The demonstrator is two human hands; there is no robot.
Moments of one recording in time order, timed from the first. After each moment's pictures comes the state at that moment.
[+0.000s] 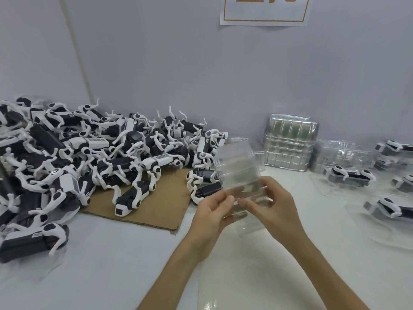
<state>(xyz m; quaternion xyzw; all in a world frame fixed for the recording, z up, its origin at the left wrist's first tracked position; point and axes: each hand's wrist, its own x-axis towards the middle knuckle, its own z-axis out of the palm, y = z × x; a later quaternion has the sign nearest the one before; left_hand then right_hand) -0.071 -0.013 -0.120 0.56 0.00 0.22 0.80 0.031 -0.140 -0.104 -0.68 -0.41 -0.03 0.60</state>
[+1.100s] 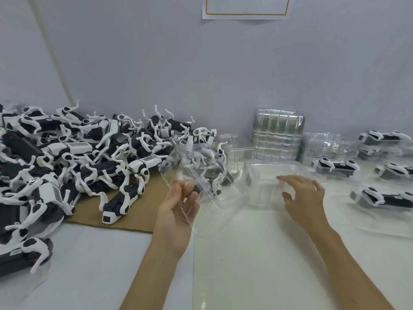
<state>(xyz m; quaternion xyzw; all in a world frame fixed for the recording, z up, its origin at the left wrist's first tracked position) -0.083 0.024 -0.114 0.29 0.12 0.28 0.91 0.113 -0.189 -0.130 -0.90 -0.26 -0.21 0.29</state>
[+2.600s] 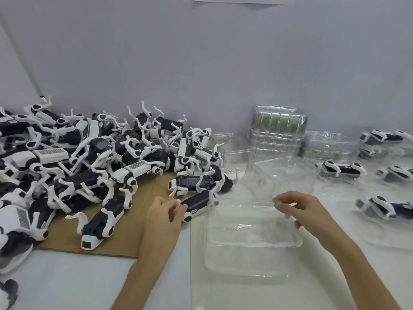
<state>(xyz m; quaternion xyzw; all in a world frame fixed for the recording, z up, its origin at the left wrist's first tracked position) -0.045 0.079 -0.147 0.85 0.26 0.34 0.31 0.121 -0.190 -0.110 -0.81 -0.21 0.10 0.54</state>
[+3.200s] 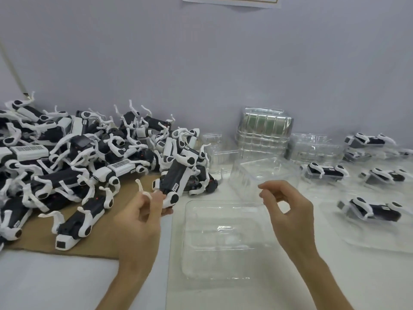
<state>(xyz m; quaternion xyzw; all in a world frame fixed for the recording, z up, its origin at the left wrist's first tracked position) -0.060 0.034 -0.117 0.66 0.17 0.51 0.52 0.072 -0.173 -0.095 -0.73 -0.30 -0.21 0.57</state>
